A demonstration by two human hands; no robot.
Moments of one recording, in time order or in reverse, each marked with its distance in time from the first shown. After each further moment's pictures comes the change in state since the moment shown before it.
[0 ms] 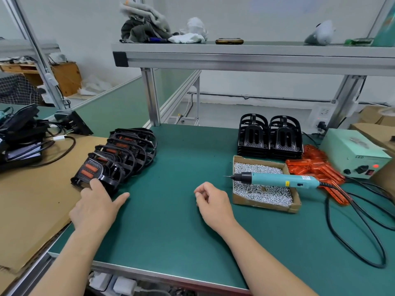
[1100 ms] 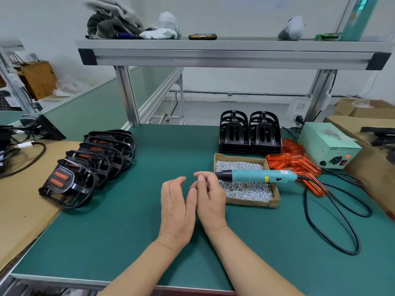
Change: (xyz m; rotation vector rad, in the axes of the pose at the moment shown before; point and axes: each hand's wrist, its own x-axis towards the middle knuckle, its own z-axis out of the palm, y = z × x) left_hand -0.134 0.155 0.027 -0.949 -0.088 0.591; right_hand -0.005 -0.008 -0.018 0.481 0.425 -0.045
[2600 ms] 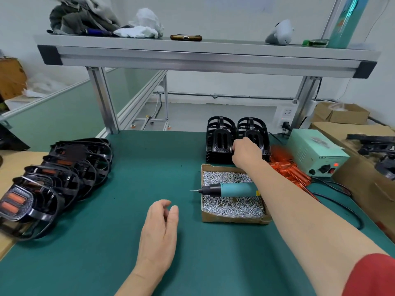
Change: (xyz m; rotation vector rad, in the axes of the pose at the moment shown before) left_hand 0.007 -0.023 0.008 -0.056 -0.107 -0.216; right_hand 0.220 0.010 -0.098 -1.433 -0.229 0.081
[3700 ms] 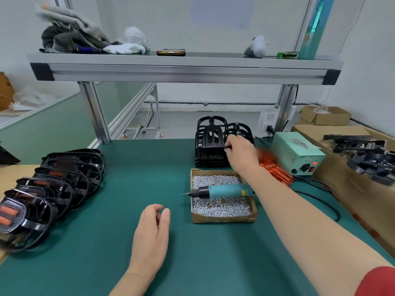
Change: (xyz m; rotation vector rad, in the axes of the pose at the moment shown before) left_hand 0.003 -0.006 0.001 0.022 0.004 0.040; right_hand -0.034 0.019 -0.023 0.301 0.345 -0.142
